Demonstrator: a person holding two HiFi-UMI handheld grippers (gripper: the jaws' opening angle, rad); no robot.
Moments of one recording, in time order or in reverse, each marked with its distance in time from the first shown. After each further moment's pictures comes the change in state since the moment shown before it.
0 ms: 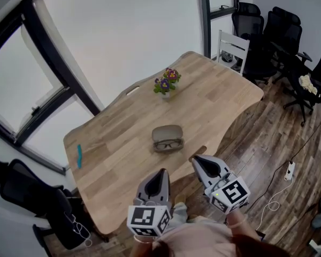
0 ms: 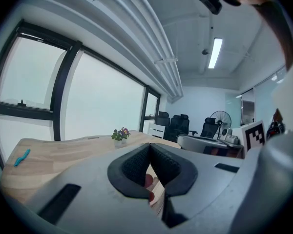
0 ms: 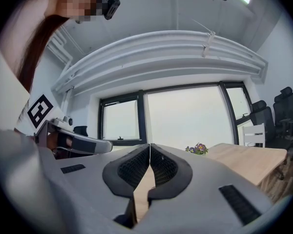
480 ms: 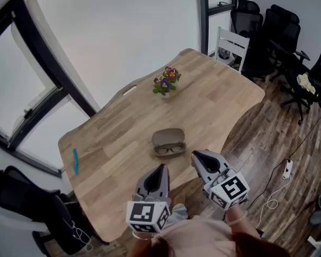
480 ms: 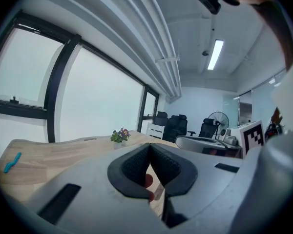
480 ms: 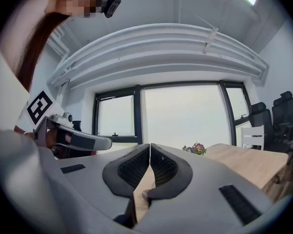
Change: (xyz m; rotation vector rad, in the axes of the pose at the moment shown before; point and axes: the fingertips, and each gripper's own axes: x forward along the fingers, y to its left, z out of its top) left arm 0.044 0.044 0.009 -0.009 0.007 -0.047; right arm 0.057 -0.021 -0.010 -0.031 0.040 -0.038
